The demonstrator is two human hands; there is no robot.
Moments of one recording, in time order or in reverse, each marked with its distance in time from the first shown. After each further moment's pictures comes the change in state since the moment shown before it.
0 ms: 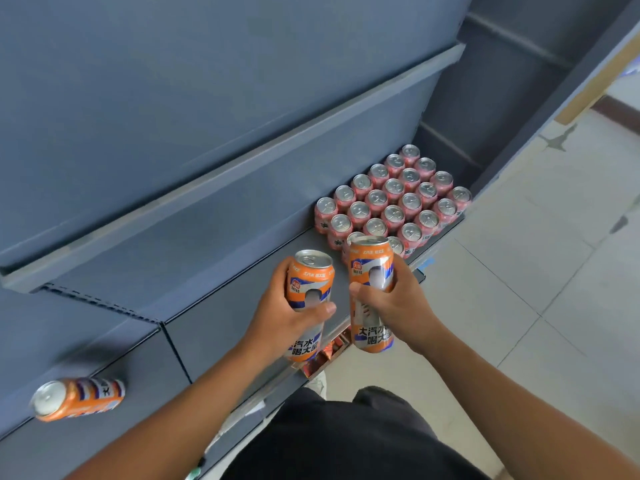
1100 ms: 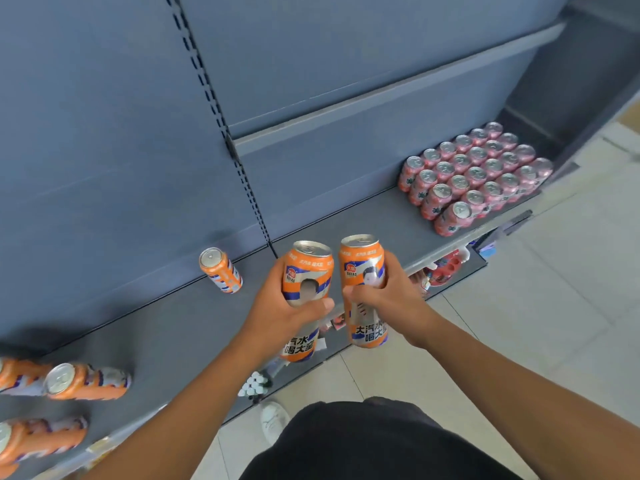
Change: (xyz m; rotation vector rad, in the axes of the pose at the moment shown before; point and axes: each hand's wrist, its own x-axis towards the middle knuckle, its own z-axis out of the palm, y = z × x) left_hand -0.271 -0.065 -0.125 -0.018 0.211 0.025; right_hand -0.197 0.010 0.191 0.021 -0.276 0.035
